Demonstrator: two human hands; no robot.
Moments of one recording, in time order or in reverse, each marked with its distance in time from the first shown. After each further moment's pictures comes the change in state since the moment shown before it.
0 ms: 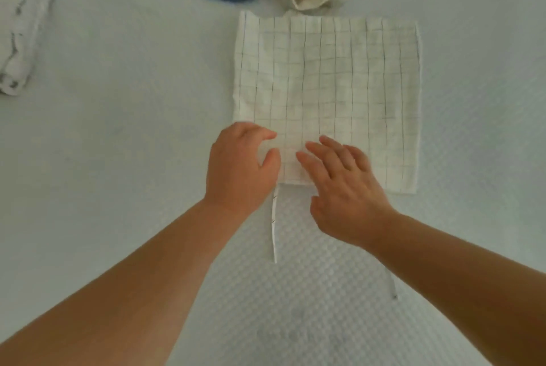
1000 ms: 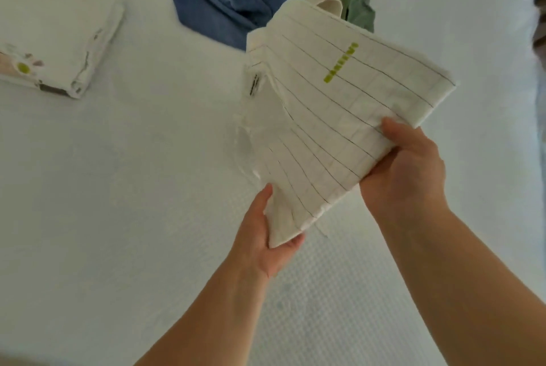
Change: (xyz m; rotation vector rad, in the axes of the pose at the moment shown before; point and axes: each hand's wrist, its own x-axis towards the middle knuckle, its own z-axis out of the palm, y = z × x) left_hand -0.080 0.056 -0.068 -2.096 -0.354 -1.372; right_hand -0.027 -0.056 -0.174 1.951 0.694 0.688
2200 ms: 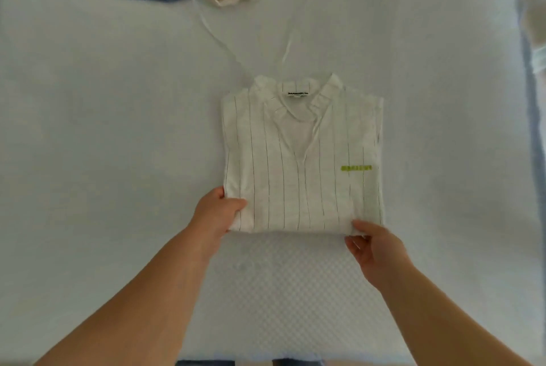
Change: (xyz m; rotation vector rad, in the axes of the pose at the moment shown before) left_hand 0.063 -0.037 -0.046 1.282 0.486 0.312; right_hand -0.015 0.106 -0.258 -0.026 0.495 0.581
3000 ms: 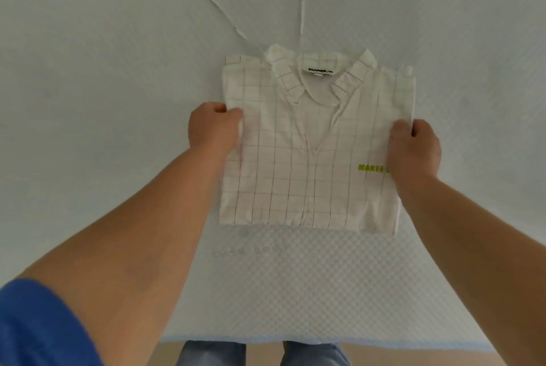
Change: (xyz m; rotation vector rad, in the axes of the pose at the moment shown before) left_hand 0.058 0.063 0.024 0.292 0.351 0.322; right_hand 0.055 -0.069 0.048 -0.772 0.291 -0.663
